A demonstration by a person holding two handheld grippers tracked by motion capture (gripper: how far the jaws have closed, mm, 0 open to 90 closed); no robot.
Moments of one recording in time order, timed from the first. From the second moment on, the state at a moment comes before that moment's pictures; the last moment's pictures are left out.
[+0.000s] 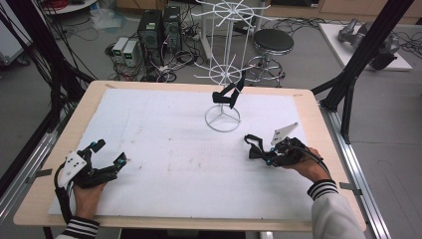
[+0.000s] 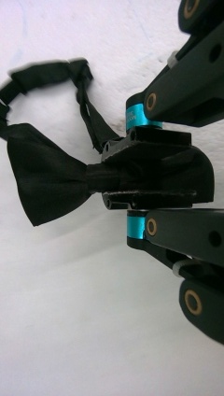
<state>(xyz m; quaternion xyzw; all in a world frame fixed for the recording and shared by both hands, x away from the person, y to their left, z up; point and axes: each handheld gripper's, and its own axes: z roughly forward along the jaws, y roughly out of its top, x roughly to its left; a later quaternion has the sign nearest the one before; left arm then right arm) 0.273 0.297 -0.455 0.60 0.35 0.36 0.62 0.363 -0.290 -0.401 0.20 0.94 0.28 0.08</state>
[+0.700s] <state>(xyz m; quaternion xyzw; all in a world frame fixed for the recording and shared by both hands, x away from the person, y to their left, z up) 0.273 0.297 -0.455 0.60 0.35 0.36 0.62 0.362 -0.303 -0.377 0.29 0.84 0.44 0.13</state>
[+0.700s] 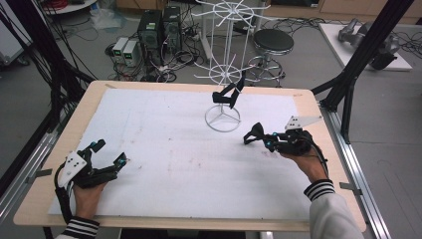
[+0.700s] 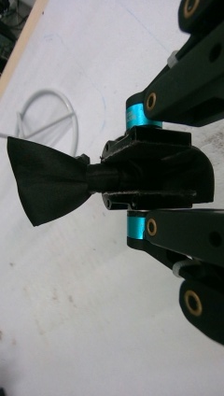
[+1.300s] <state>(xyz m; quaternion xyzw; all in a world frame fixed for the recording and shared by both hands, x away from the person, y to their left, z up) 0.273 0.297 -0.455 0.60 0.35 0.36 0.62 0.362 -0.302 -0.359 0.36 0.77 0.49 0.19</state>
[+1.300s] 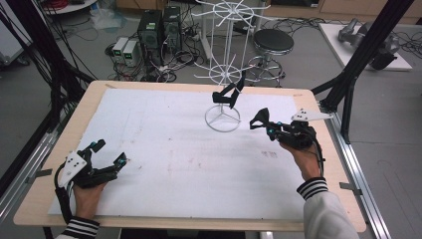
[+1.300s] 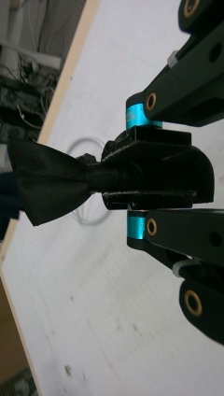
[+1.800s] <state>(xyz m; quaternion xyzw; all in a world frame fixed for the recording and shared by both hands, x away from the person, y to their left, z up) 0.273 0.297 -0.455 0.60 0.35 0.36 0.62 0.365 -0.303 -0.340 0.38 0.73 0.51 0.24</state>
